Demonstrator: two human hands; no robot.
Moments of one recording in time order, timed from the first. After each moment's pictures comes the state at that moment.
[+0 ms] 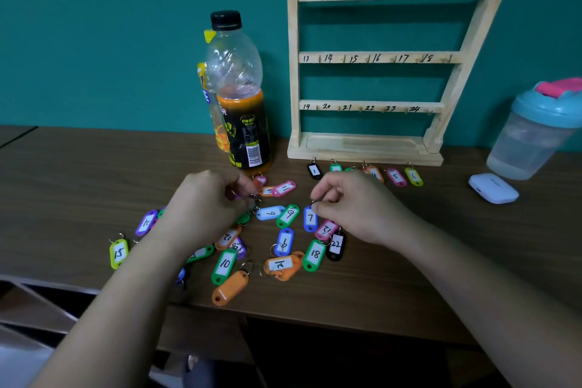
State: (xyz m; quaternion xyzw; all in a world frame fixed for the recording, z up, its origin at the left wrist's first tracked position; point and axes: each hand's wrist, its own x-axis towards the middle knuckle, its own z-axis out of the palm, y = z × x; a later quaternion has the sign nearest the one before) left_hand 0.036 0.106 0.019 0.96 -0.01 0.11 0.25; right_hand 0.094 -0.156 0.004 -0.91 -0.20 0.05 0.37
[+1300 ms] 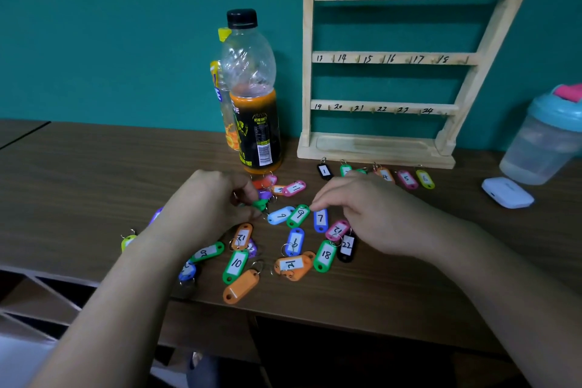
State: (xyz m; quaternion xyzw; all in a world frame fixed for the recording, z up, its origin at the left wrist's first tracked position) left_hand 0.037 0.125 0.015 0.98 -0.03 0.11 0.17; right_hand 0.078 -0.159 0.035 -0.92 -0.36 0.05 0.16
